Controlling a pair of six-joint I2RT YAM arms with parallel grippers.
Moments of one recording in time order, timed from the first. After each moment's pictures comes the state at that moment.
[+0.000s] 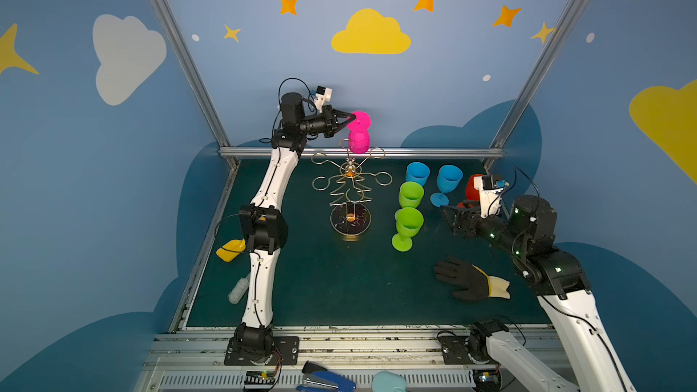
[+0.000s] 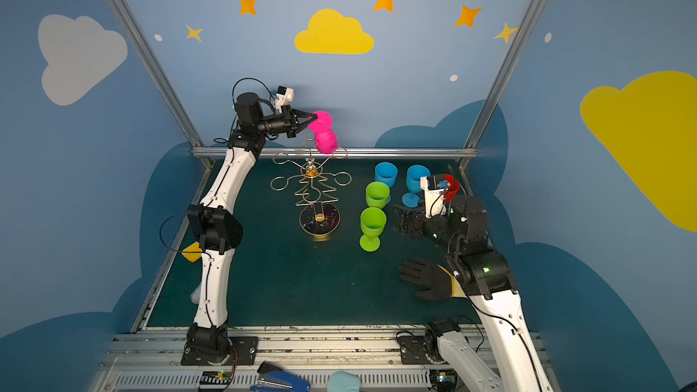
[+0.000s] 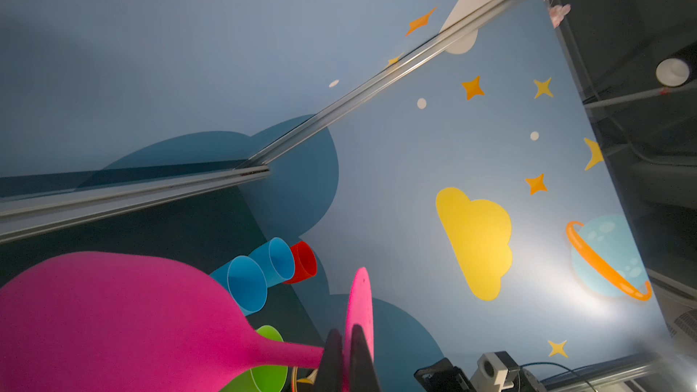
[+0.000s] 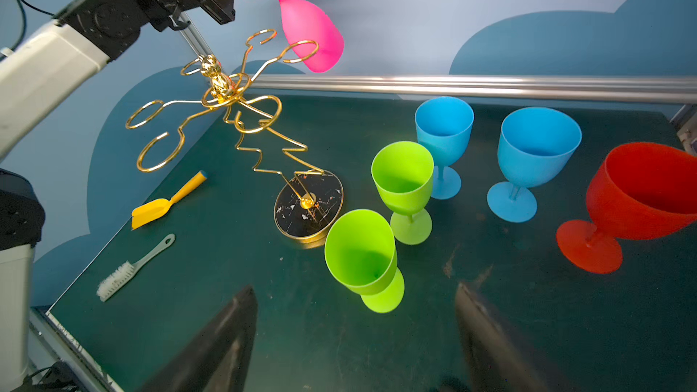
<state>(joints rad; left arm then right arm) -0.15 2.43 2.62 -0.09 1.09 -1.12 0.26 0.82 1.11 -0.66 -0.27 0.14</state>
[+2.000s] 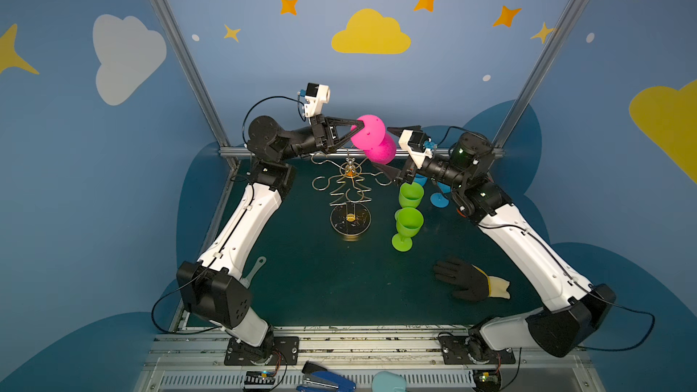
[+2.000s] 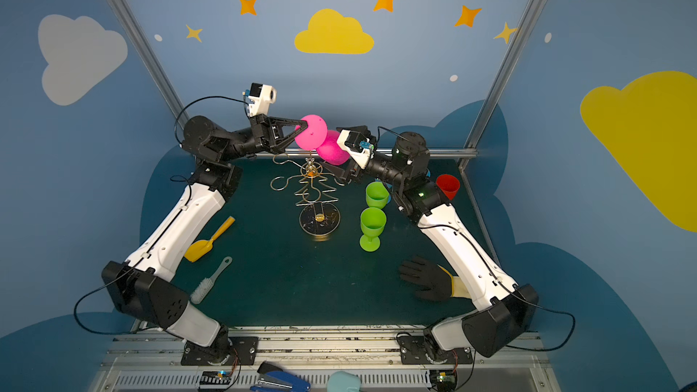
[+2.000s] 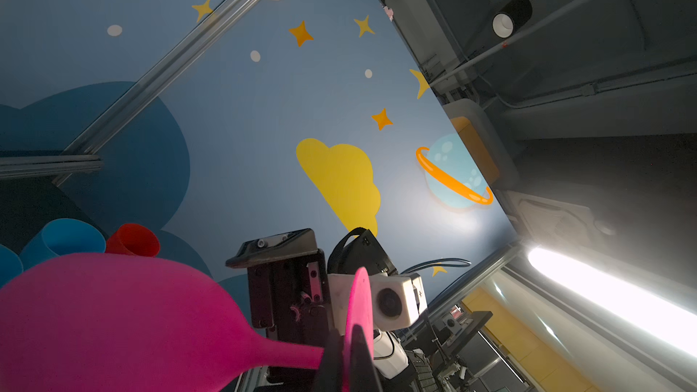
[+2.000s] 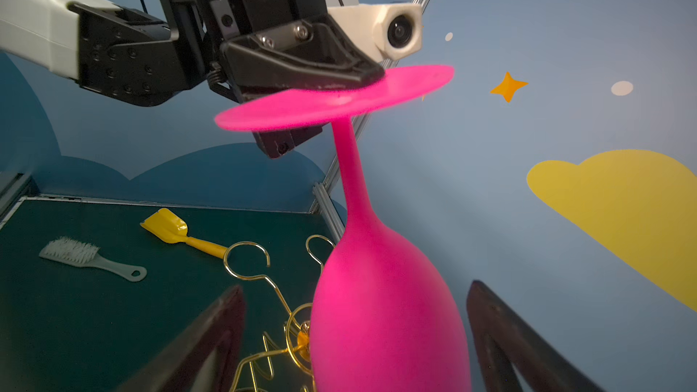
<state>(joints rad) -0.28 1.58 1.65 0.50 1.07 -1.42 0.55 1.43 1.51 -0.01 -0.62 -0.43</state>
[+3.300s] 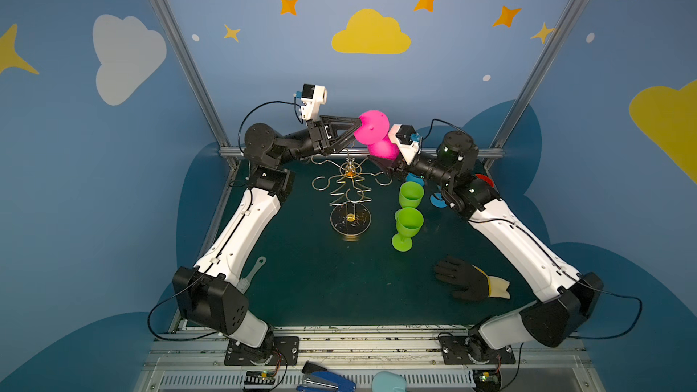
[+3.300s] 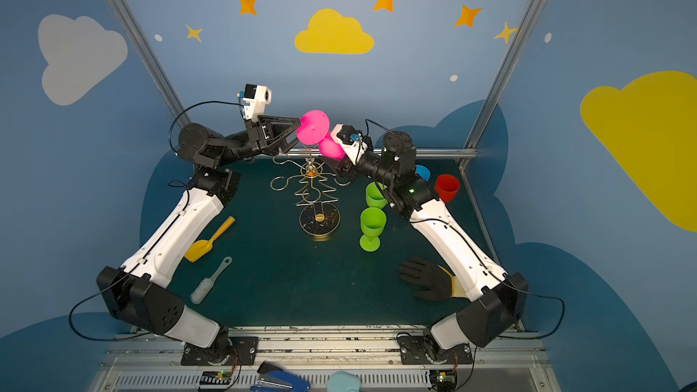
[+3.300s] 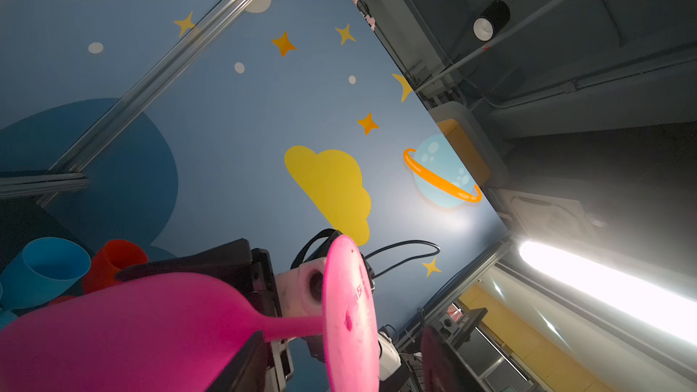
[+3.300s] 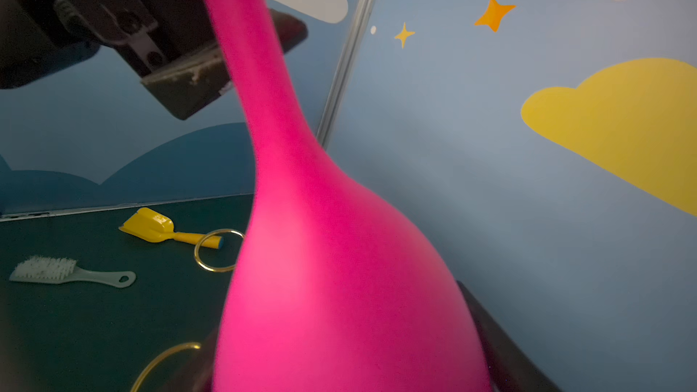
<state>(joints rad) -0.28 1.53 1.59 0.55 1.03 -1.39 0.58 1.43 1.53 -0.11 -0.43 -0.33</state>
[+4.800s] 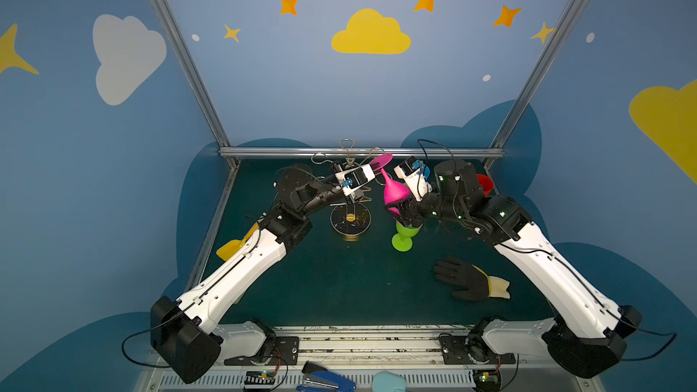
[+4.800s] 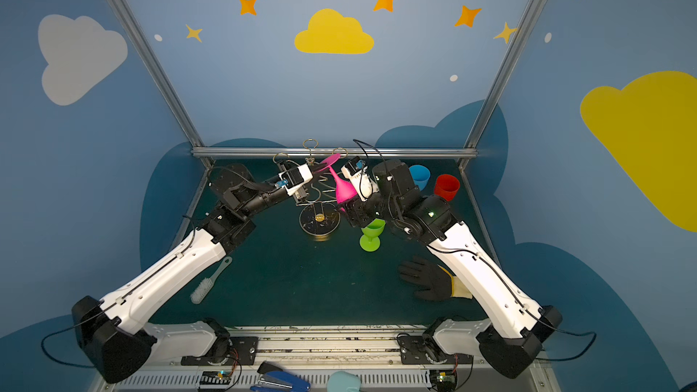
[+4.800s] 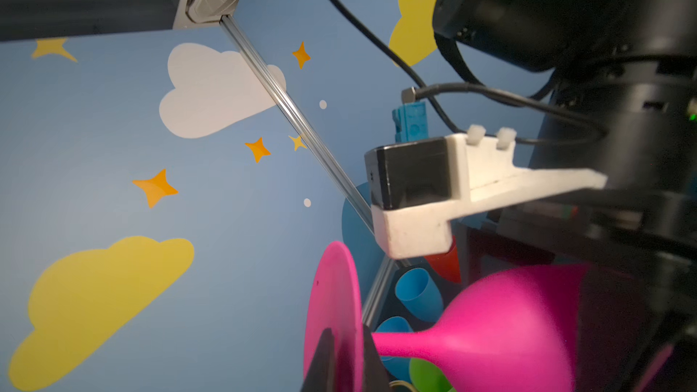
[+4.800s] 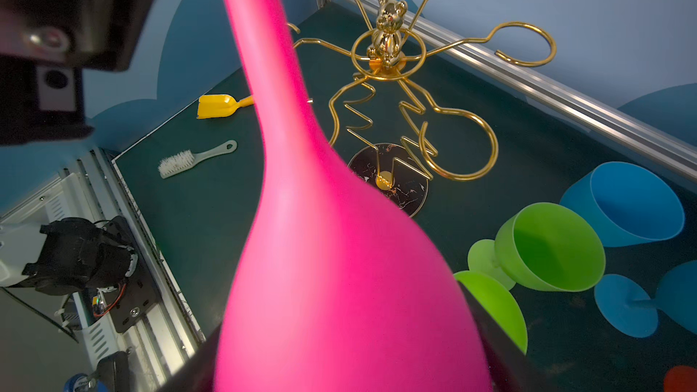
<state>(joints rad) -0.58 1.29 1.21 0.26 0.46 0.58 0.74 1.29 1.55 -0.86 -0.15 0.01</state>
